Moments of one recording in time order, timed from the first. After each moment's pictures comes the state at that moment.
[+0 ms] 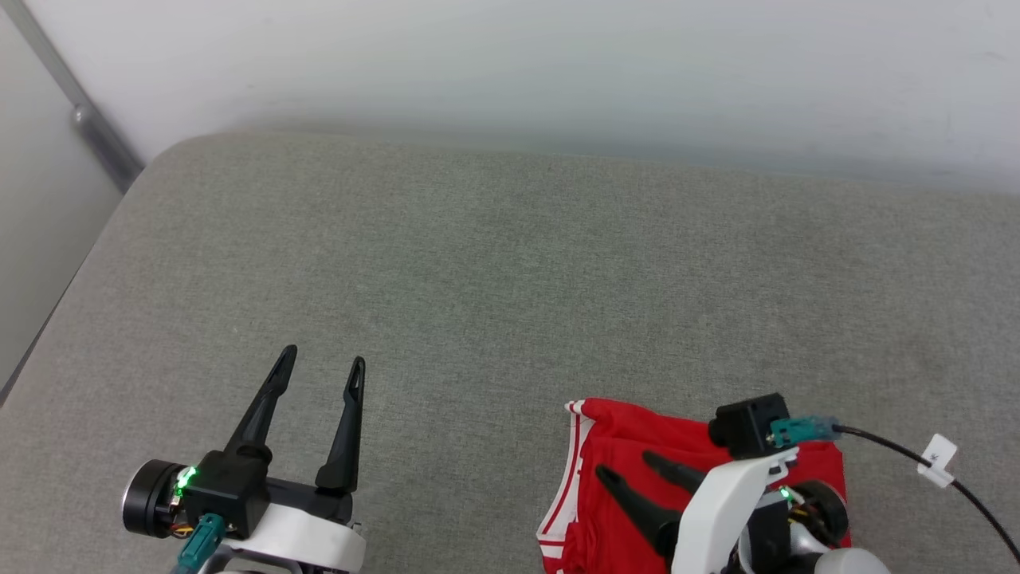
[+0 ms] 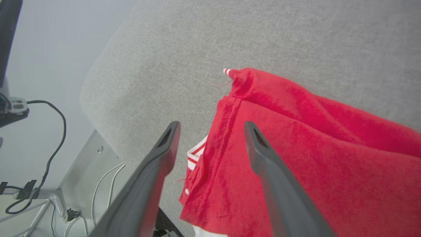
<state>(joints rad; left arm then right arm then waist) 0.00 0.14 -0.08 -0.01 -0.10 -0.13 -0.26 -0.03 -0.05 0.30 -0.02 0.48 0.13 0.58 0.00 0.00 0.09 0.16</state>
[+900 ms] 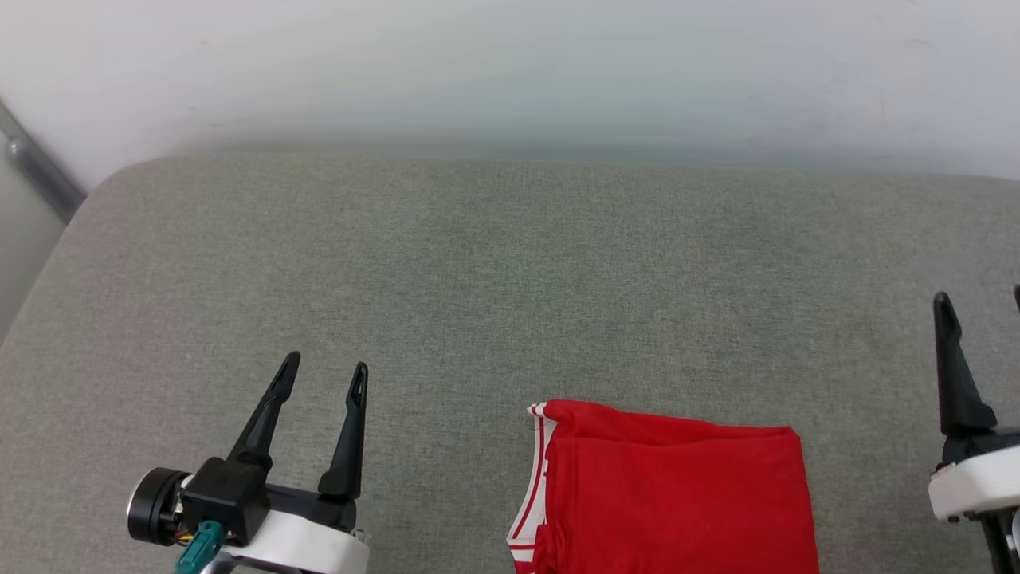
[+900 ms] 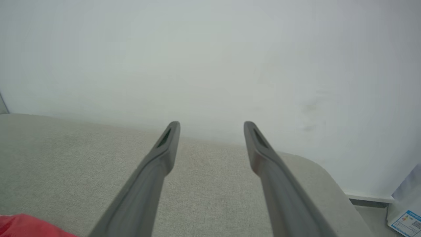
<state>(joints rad) 0.01 0.13 -0.08 -0.02 -0.12 -0.13 -0.26 -0.03 -0.23 -0.14 -0.19 0.12 0.13 0.03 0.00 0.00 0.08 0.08</state>
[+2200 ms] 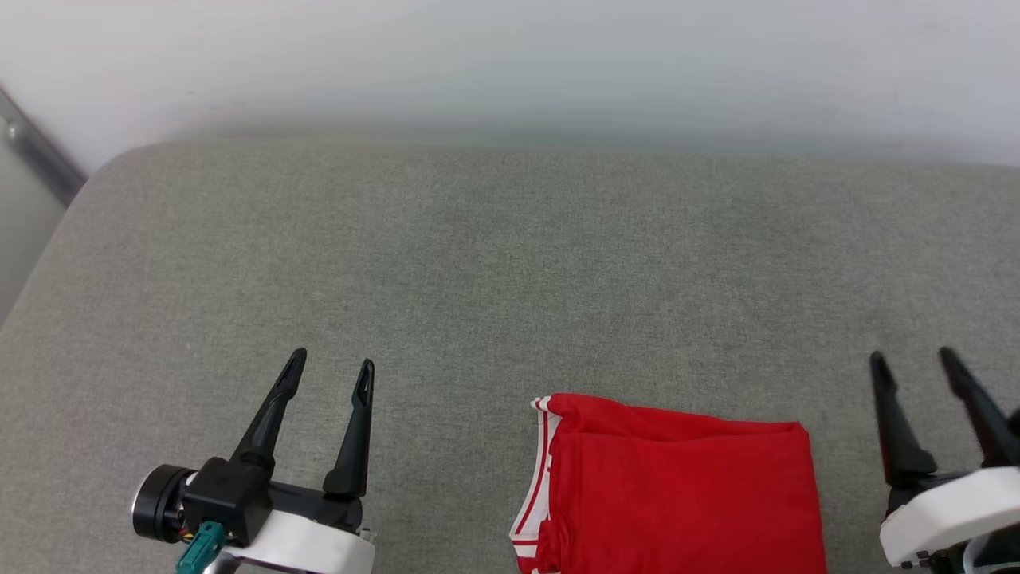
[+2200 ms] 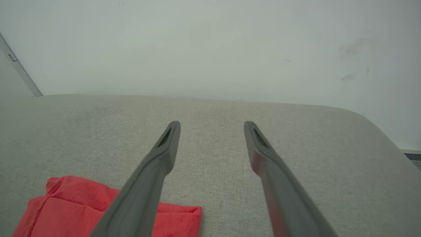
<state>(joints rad) 0.02 0.13 -0.10 -0.04 -0.14 -0.13 -0.26 0.07 -0.13 -0.13 -0.20 0.18 0.13 0.05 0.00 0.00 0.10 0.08</state>
